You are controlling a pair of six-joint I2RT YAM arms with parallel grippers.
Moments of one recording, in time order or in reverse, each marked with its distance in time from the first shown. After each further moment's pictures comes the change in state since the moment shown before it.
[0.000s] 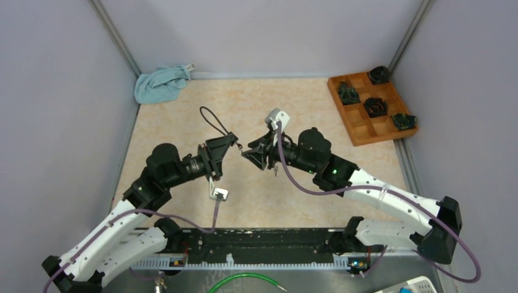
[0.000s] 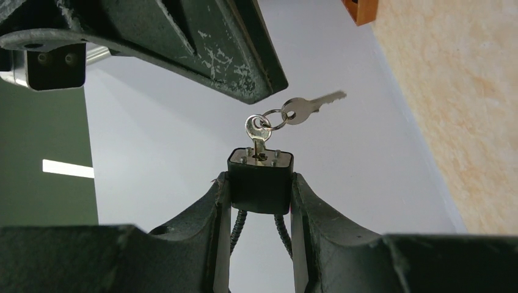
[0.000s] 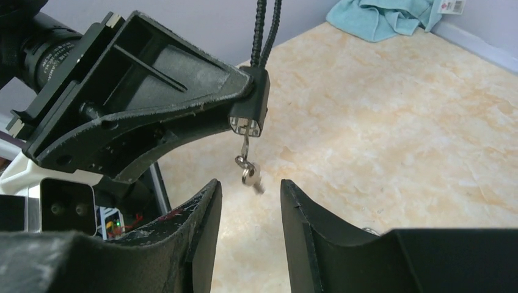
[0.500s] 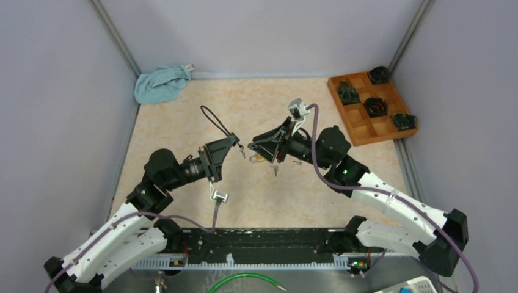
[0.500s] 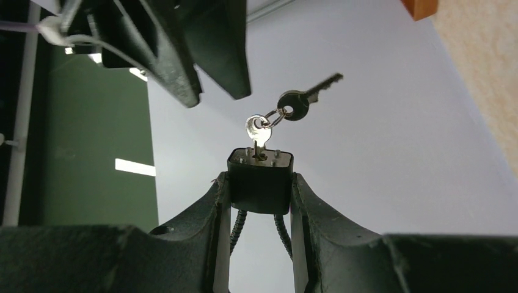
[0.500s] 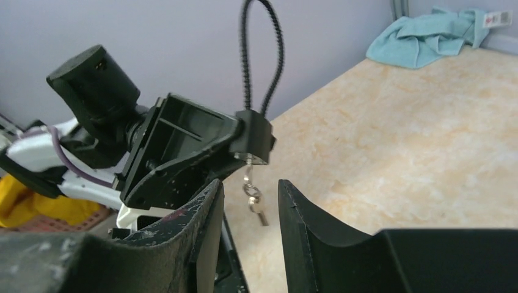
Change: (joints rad) left arm 0.000 -0.042 -0.102 0.206 0.065 0.091; right arm -0.154 -0.071 -0.084 0.206 -0.172 0.348
